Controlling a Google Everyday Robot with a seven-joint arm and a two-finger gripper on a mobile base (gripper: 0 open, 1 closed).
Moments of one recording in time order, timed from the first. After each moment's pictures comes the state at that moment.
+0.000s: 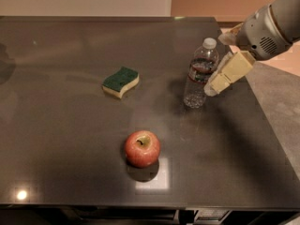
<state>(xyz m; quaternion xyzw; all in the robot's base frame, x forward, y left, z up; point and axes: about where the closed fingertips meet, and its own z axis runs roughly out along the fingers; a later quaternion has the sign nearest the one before) 0.530 -0.151 0.957 -0.55 0.76 0.14 0.31</state>
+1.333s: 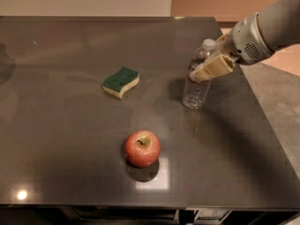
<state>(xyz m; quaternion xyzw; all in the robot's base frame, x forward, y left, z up) 0.552 -0.135 0.943 -0.52 0.77 0.15 0.35</state>
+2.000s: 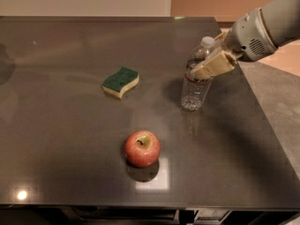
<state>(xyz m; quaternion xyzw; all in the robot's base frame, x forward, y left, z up) 0.541 -0.128 0.953 -0.55 0.74 0.19 0.34</state>
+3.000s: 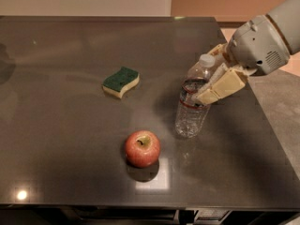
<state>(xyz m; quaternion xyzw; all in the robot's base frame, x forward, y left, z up) 0.454 -0.100 0.964 -0.65 0.65 0.26 0.30</state>
